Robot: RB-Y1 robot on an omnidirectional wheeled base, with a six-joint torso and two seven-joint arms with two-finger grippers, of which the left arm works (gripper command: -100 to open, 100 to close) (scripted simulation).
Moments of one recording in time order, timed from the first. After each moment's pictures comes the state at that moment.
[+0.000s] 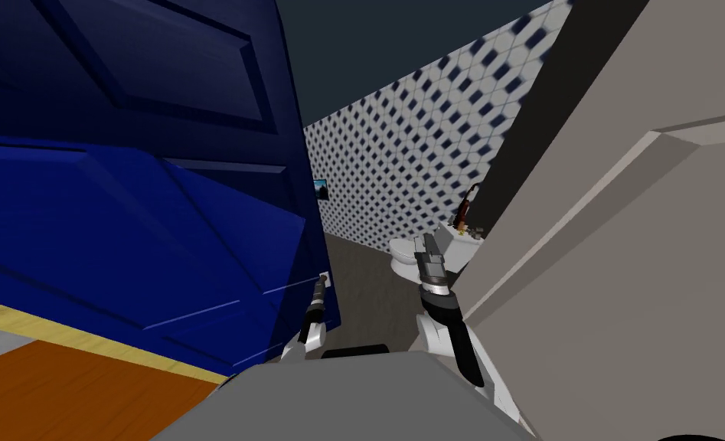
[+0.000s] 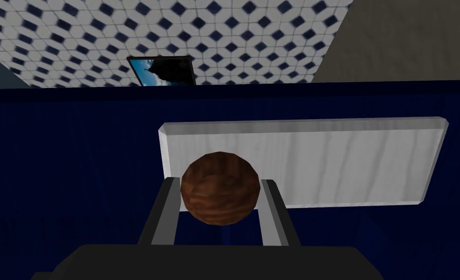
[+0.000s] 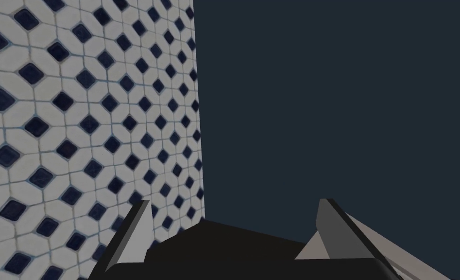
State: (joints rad) arm -0.27 0.00 -0.01 -0.44 0.34 -0.92 -0.25
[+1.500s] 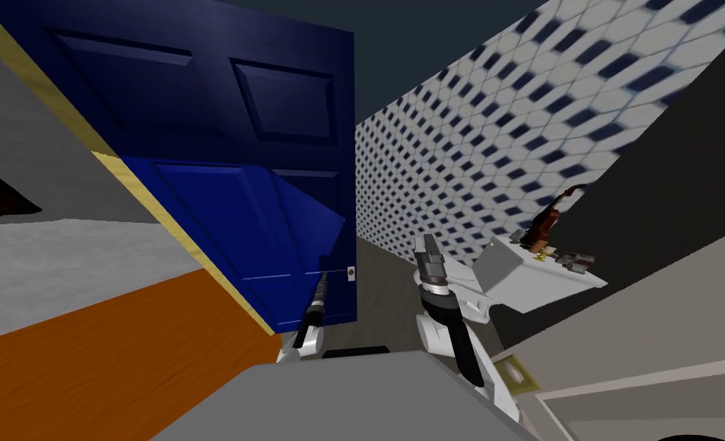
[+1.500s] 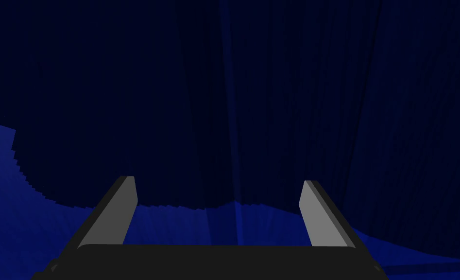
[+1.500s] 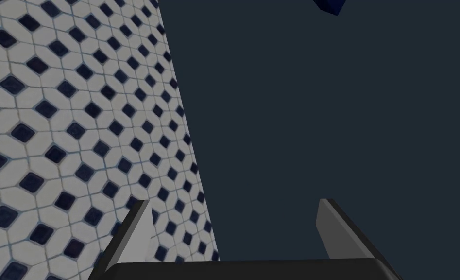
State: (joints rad) arm -0.18 0.07 -0.23 -0.60 0.44 -0.86 -0.31
